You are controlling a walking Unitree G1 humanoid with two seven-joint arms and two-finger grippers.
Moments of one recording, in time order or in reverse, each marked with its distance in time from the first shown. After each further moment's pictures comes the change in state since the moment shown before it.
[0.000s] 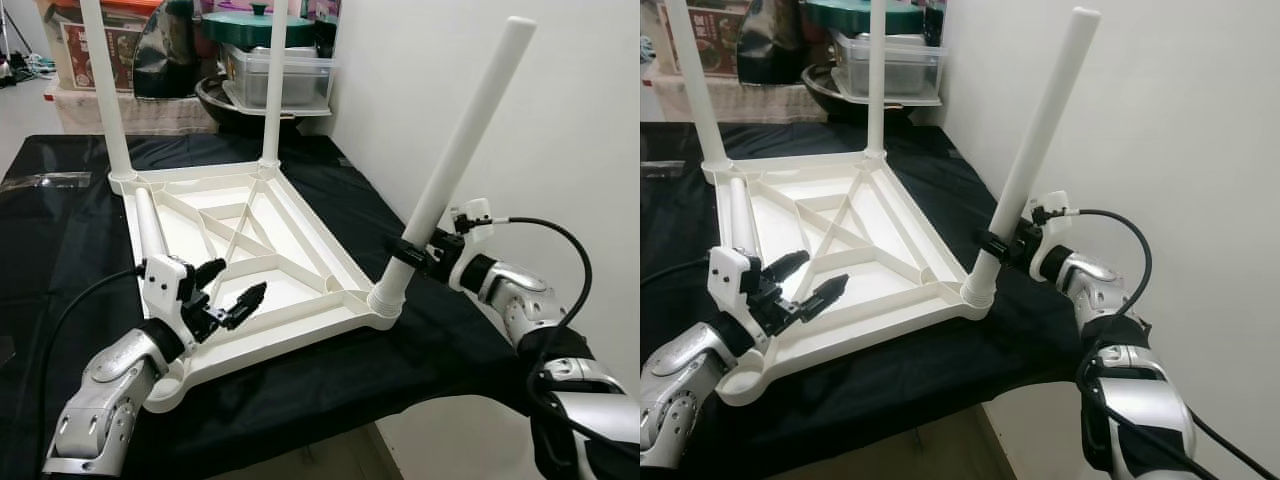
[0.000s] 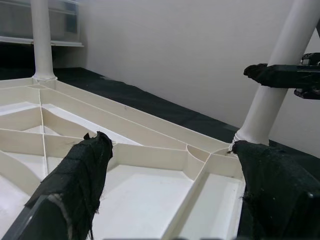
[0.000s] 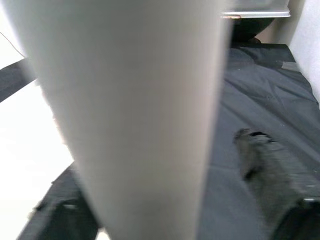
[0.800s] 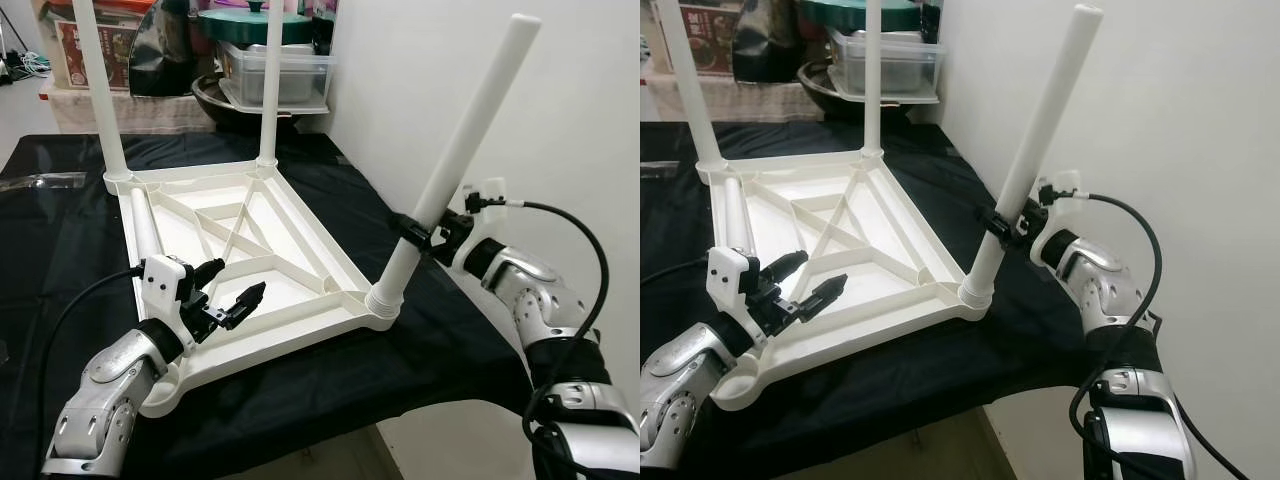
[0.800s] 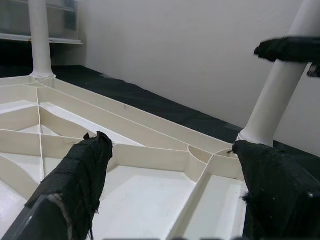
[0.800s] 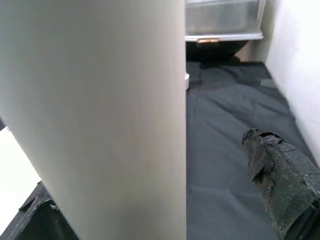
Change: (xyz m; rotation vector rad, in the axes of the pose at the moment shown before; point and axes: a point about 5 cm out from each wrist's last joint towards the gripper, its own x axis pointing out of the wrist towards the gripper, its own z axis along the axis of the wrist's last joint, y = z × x) left arm -0.001 0.001 0.000 -0.001 0.000 0.006; right arm -0.005 0.014 0.024 0.034 -0.058 -0.030
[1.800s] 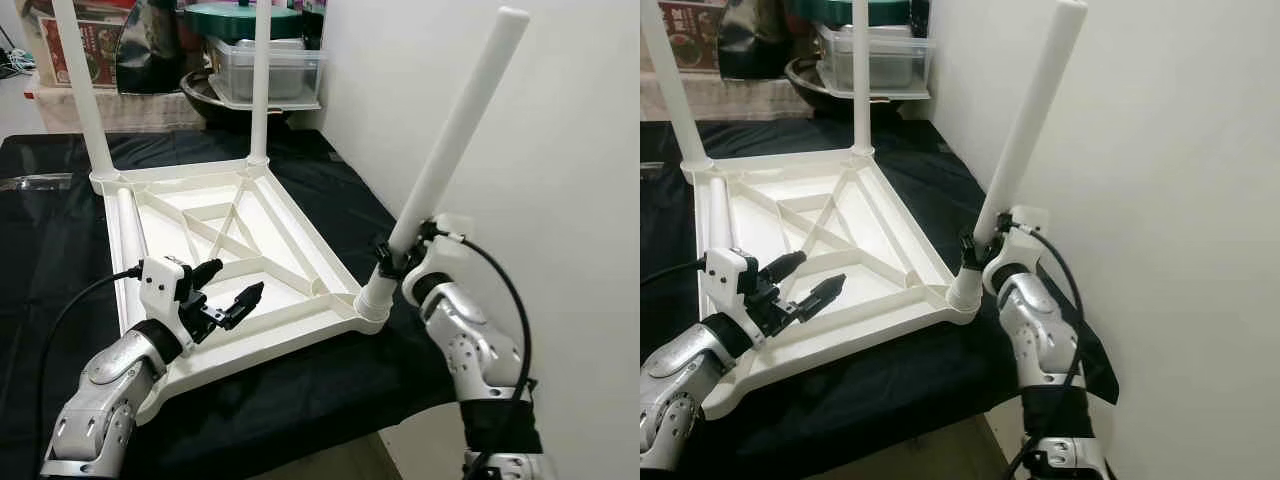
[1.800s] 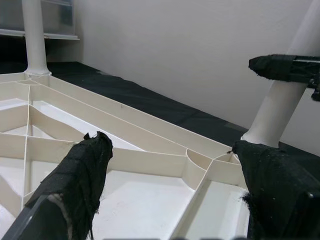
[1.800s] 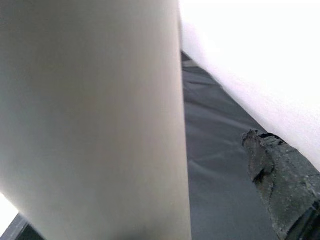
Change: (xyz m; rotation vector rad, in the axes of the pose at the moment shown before) left arm -0.001 0.001 0.000 -0.002 0.003 0.012; right arm 0.006 0.055 -0.023 0.079 -0.044 -0.422
